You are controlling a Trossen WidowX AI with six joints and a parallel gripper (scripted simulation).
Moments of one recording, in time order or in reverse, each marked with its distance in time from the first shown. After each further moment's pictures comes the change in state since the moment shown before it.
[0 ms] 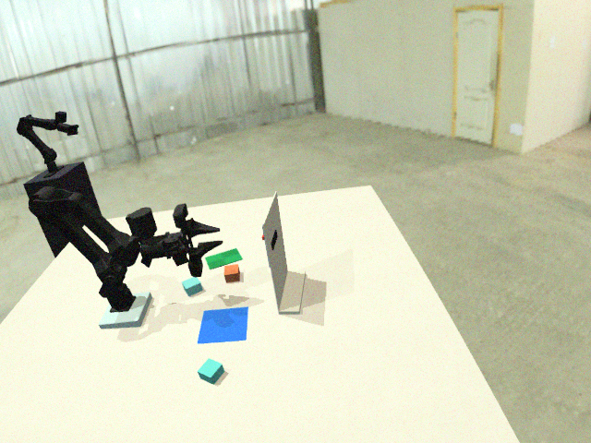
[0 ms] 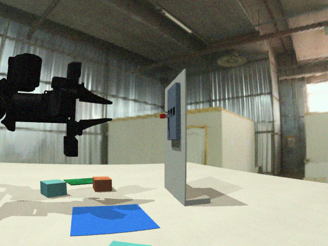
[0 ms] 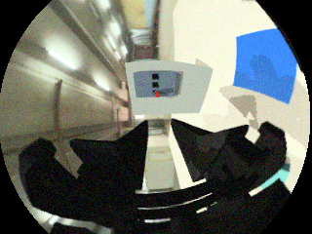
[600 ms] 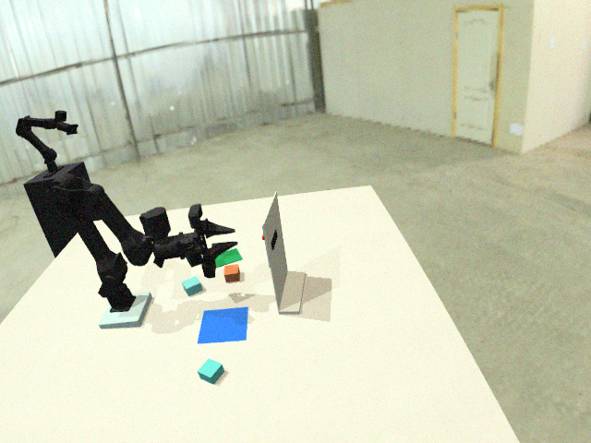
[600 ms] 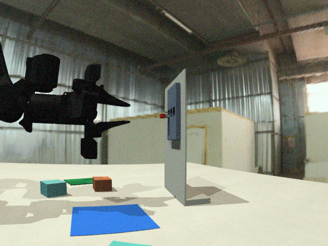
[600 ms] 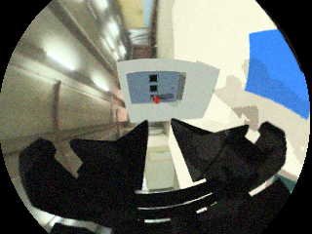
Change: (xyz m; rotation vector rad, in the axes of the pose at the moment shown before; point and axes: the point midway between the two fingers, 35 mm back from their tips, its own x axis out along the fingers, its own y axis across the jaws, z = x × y) arm 0.037 -0.004 0.009 0.008 0.002 -0.014
